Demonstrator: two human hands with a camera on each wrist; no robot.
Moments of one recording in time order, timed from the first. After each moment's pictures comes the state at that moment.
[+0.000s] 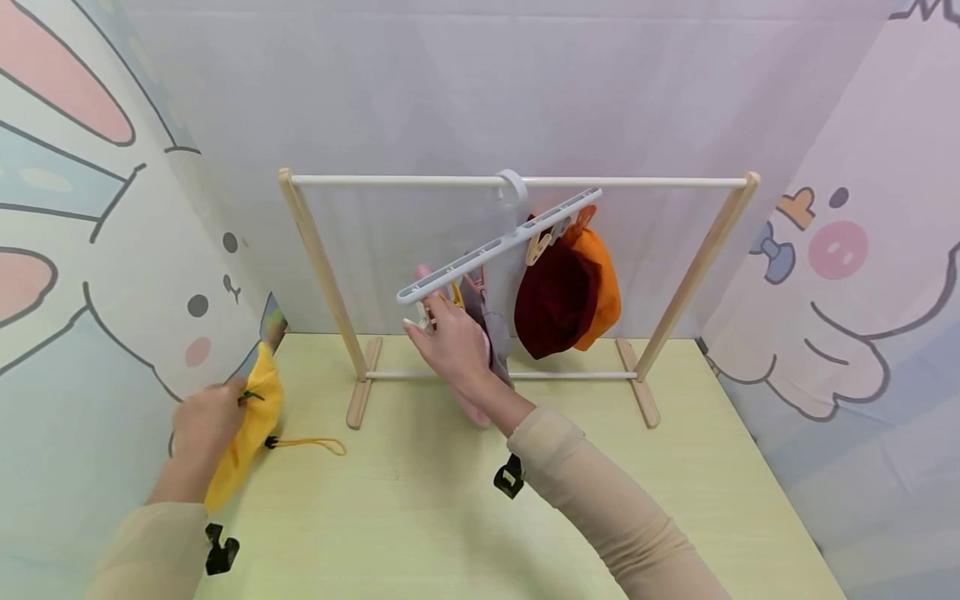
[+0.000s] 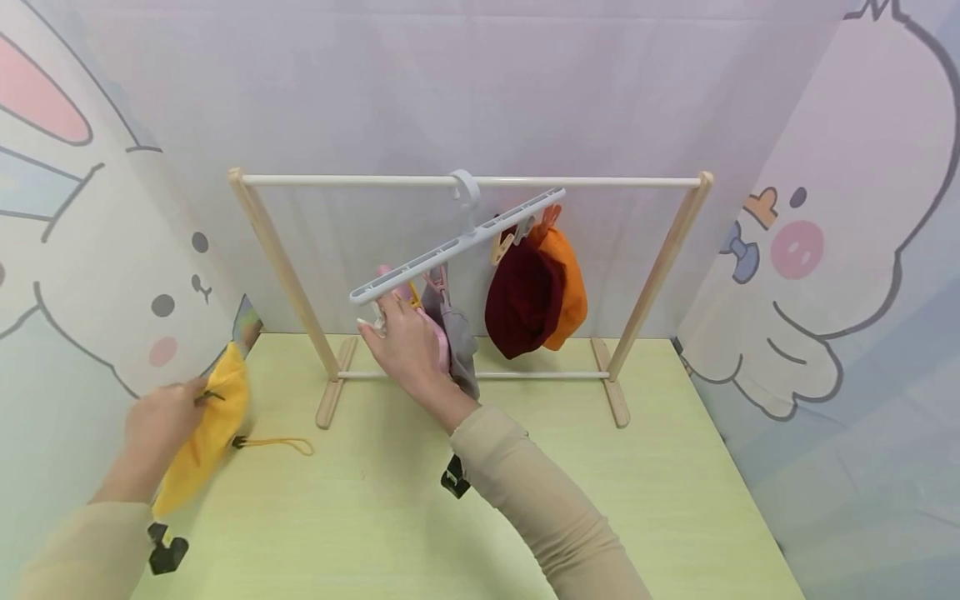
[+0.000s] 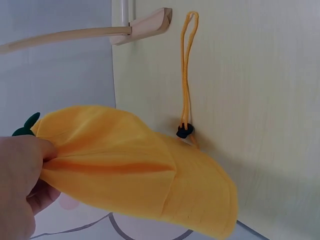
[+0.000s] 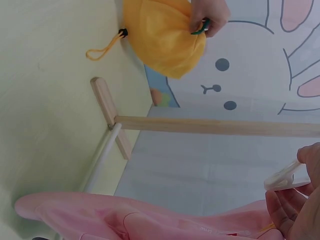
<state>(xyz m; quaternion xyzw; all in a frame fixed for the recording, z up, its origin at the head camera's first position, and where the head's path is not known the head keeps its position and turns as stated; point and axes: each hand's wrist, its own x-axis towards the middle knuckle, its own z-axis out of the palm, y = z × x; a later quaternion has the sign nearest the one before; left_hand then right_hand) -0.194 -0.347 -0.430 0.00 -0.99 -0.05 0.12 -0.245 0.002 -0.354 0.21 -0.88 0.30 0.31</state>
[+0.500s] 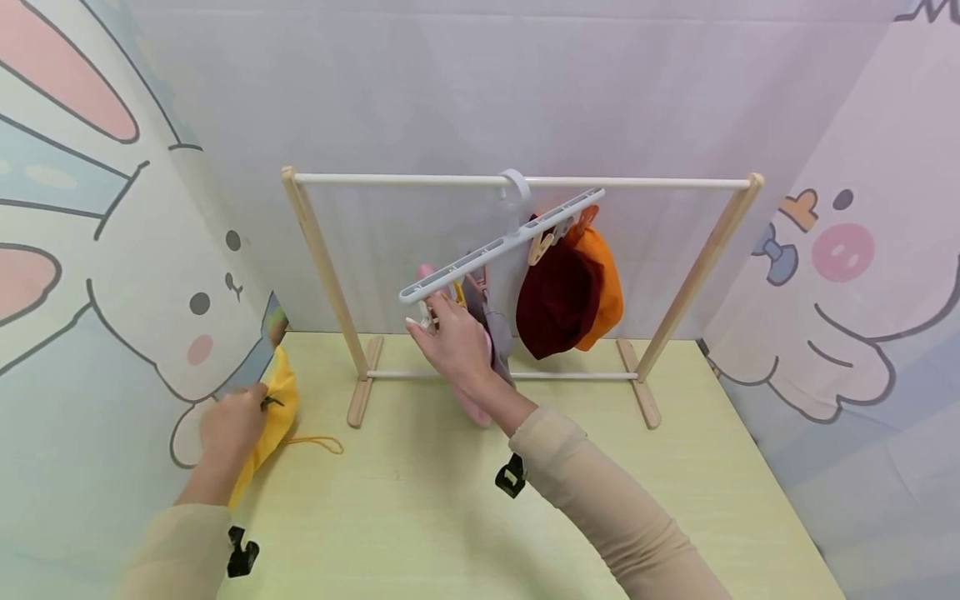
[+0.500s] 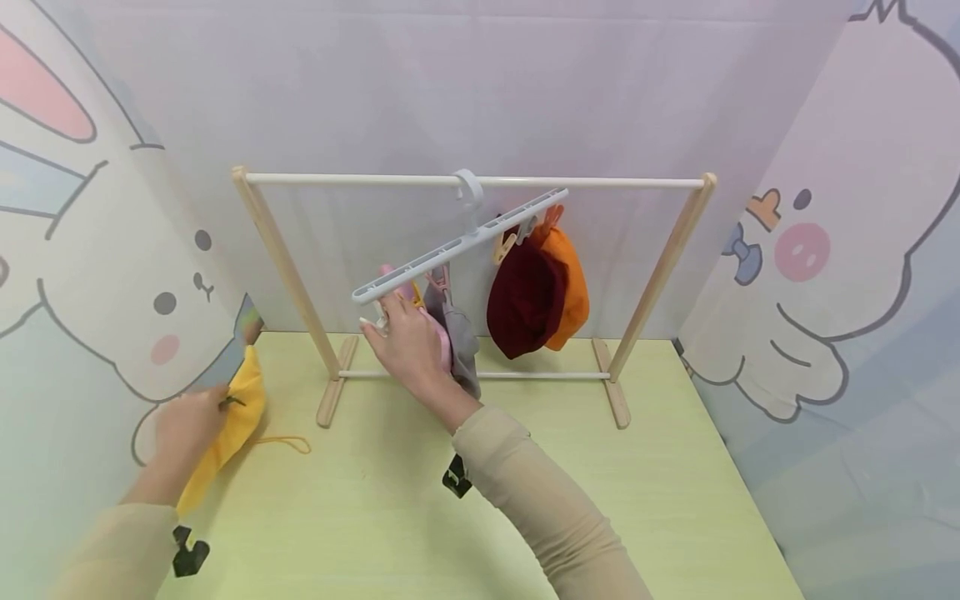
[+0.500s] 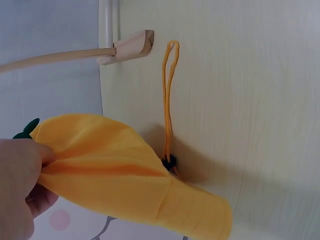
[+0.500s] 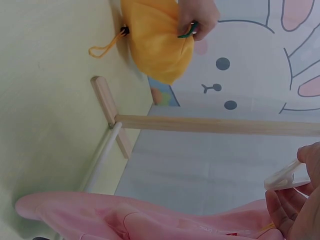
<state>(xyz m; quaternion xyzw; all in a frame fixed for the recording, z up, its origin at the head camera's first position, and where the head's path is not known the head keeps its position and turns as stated) -0.199 -0.333 -0.460 0.00 -0.98 -0.06 0.18 -0.244 0.003 -0.354 0.20 -0.88 0.30 0.30</state>
